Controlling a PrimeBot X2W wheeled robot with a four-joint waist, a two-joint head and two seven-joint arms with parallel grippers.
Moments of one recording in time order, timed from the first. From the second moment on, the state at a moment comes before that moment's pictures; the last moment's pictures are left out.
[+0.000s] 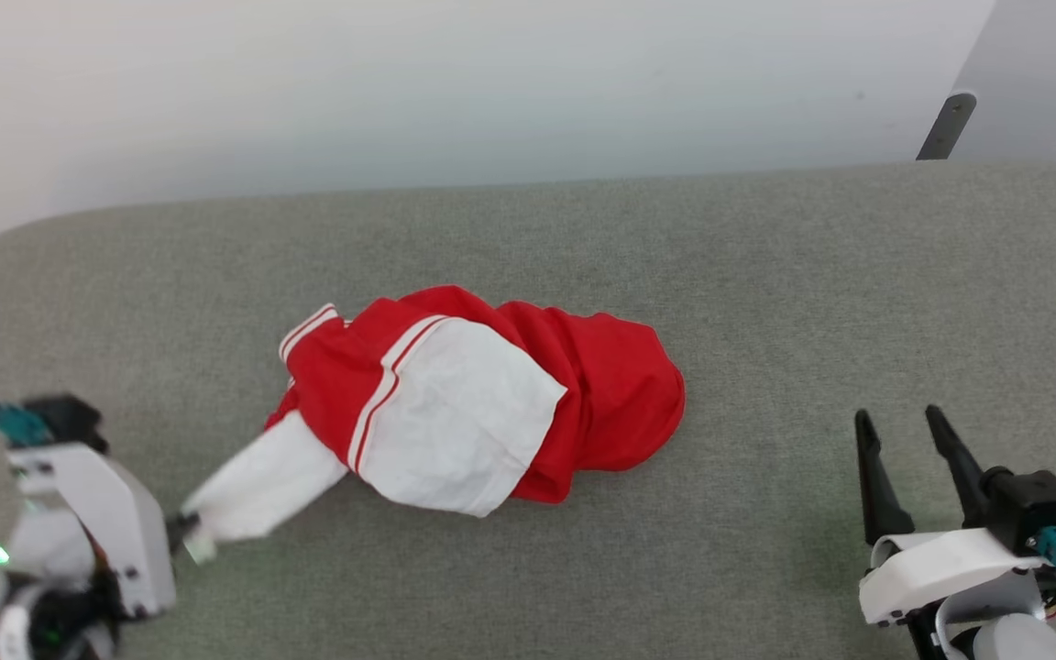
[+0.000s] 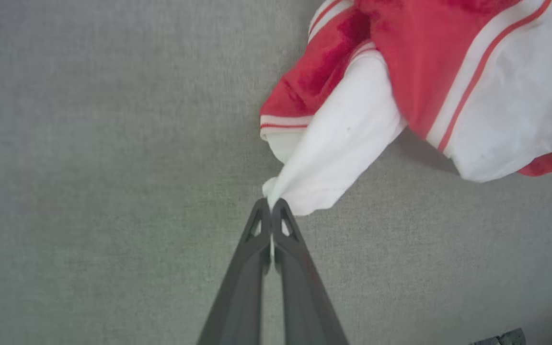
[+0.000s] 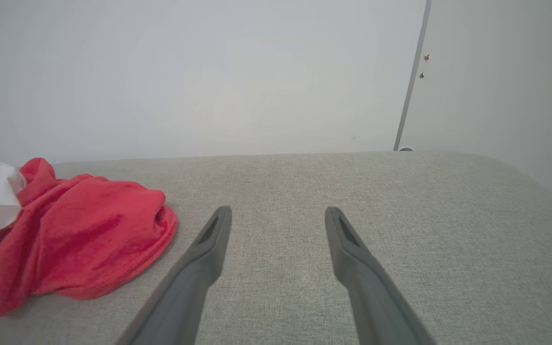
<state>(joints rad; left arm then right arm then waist) -0.29 0.78 -0.35 0.14 -1.05 0.14 0.67 -0.18 -0.06 -0.03 0.31 0.13 0.13 -0.22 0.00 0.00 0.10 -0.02</state>
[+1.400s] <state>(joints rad) -0.13 0.62 -0.31 0.13 -0.78 0.10 -0.12 -0.30 -0.14 0.27 0.29 0.25 0.13 0.12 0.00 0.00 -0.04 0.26</state>
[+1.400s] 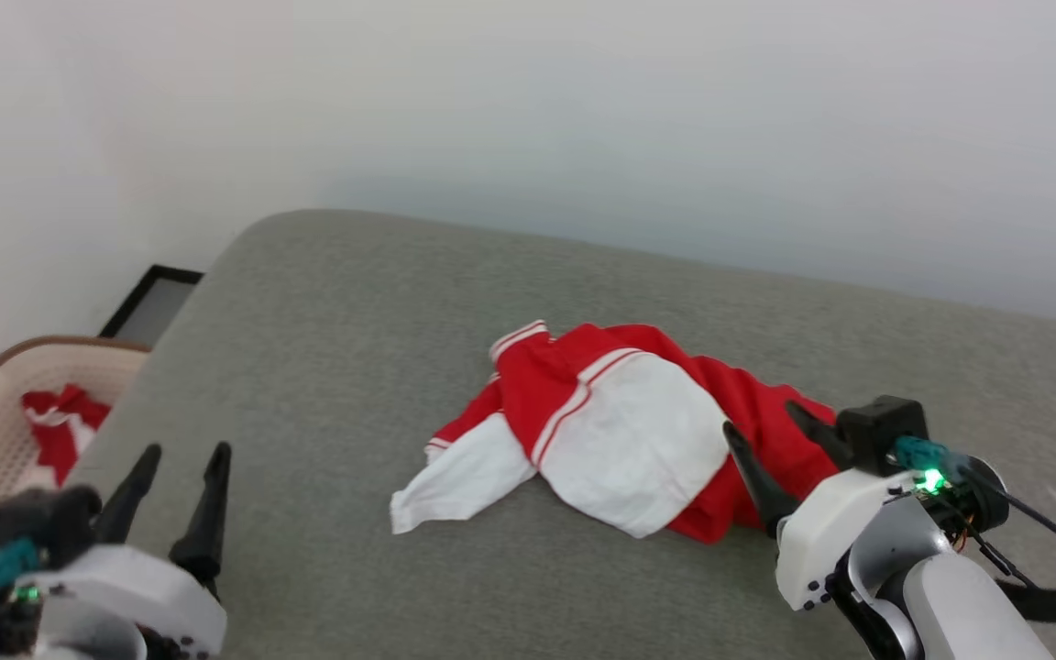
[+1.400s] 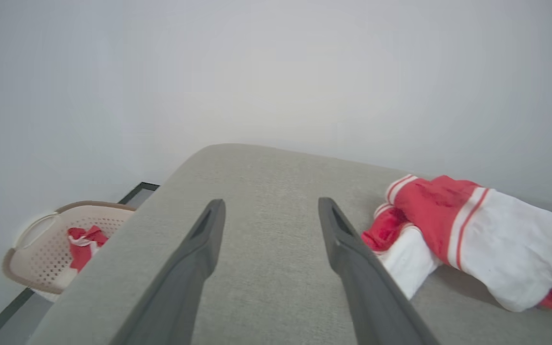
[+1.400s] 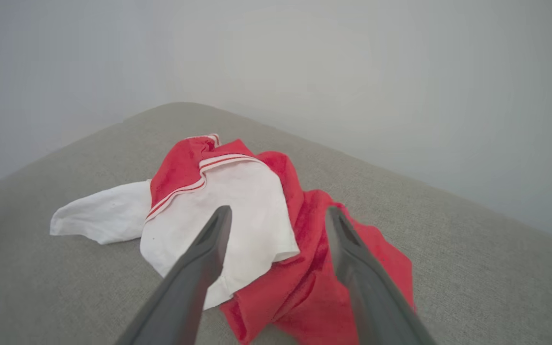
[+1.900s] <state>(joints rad) 0.00 0.44 -0.19 0.12 -0.68 0.10 -0.26 -0.37 -0.16 0.20 0.40 0.19 0.13 0.37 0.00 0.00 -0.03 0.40</state>
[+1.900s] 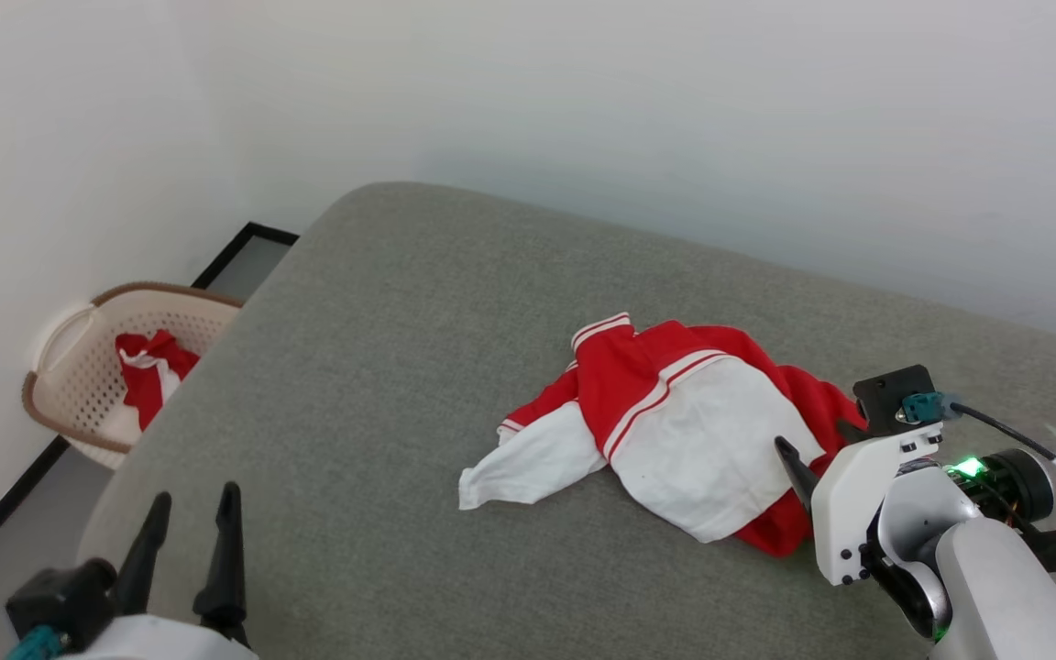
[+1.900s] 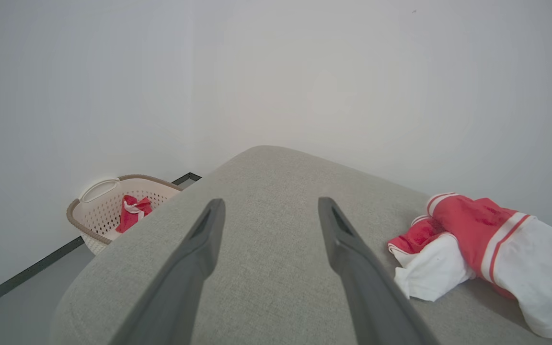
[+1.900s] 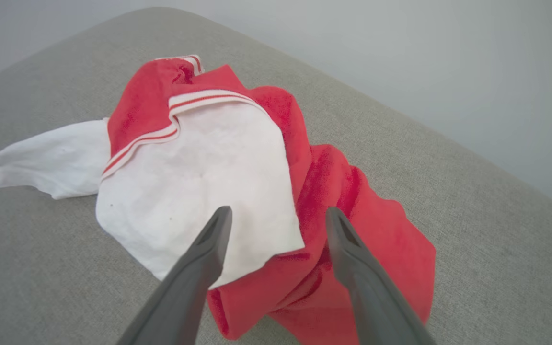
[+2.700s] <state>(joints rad) 0.05 0.26 0.01 0.15 -0.53 -0.05 -0.26 -0.42 -0.17 0.20 0.40 0.19 0.13 0.42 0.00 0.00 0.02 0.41</state>
